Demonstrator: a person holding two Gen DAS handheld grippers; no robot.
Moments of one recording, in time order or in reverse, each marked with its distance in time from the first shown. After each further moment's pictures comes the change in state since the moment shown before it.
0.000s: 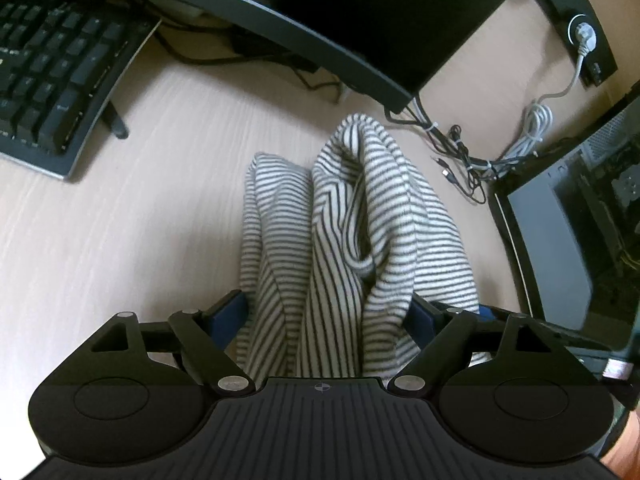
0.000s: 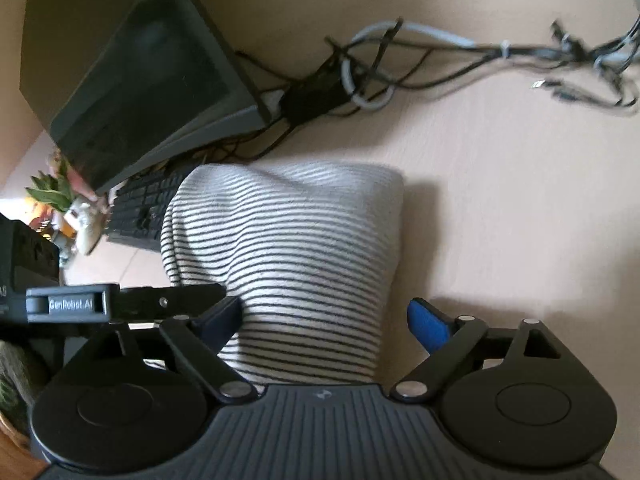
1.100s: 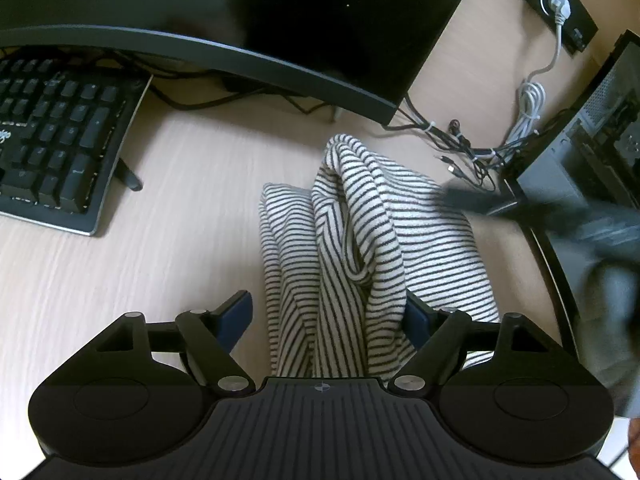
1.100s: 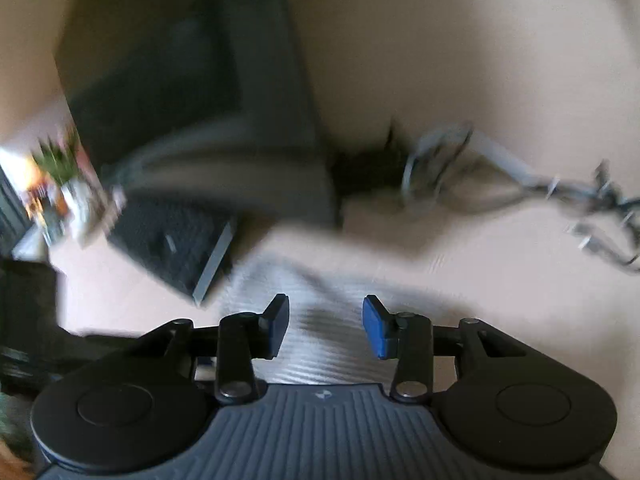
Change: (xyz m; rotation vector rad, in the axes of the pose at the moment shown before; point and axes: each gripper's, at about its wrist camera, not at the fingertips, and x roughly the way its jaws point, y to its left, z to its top) left arm -0.009 -0.008 0.006 0.160 -0.051 0.092; right arm 0.002 0.064 0.049 -0.229 -0.068 -0.109
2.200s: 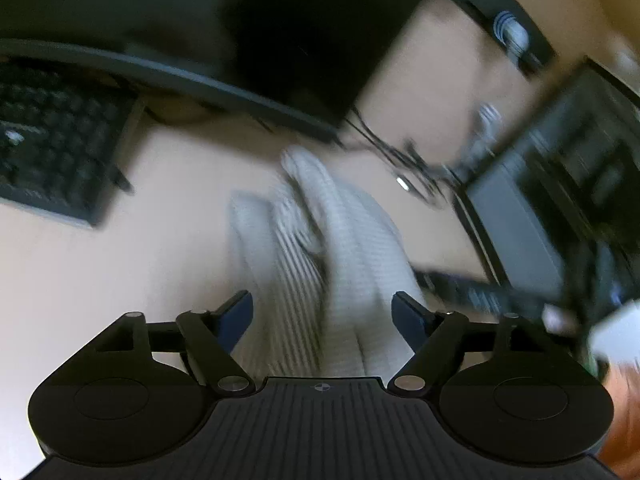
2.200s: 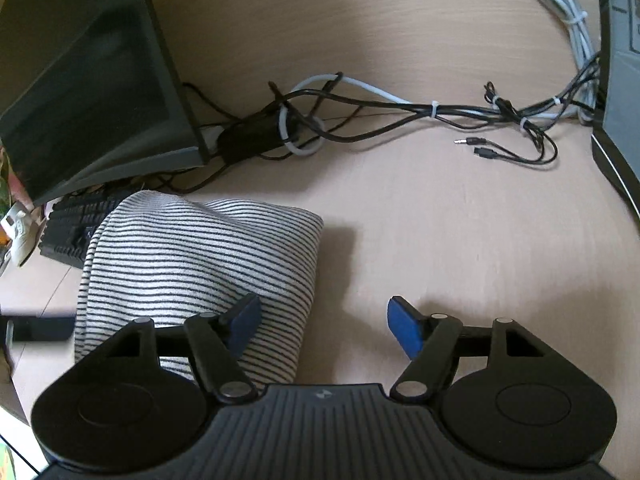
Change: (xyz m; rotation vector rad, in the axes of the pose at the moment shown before) left arm -0.049 -0.008 0.003 -0.047 -0.056 -0.076; right arm -0.035 -0.052 -0.063 0.160 -0.055 -0.180
